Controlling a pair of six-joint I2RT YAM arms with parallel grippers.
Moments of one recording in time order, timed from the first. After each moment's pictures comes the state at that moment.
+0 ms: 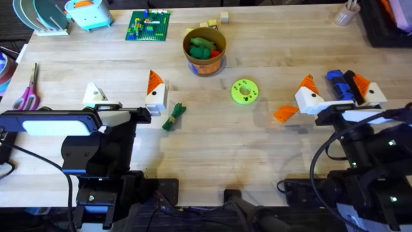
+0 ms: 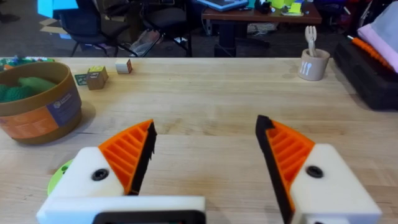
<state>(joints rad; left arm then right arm) 0.00 0.00 0.01 -0.02 0.00 -0.02 0.00 0.00 0.01 -0.10 -0.02 0.00</state>
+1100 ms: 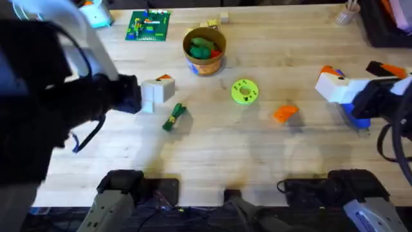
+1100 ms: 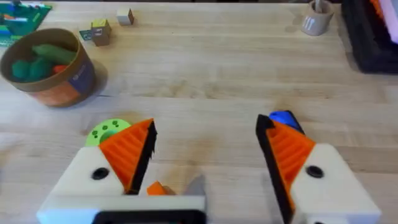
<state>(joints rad) 0.00 0.71 0.82 -0.86 0.24 0.08 0.00 0.42 0.64 -0.68 -0.03 0.00</state>
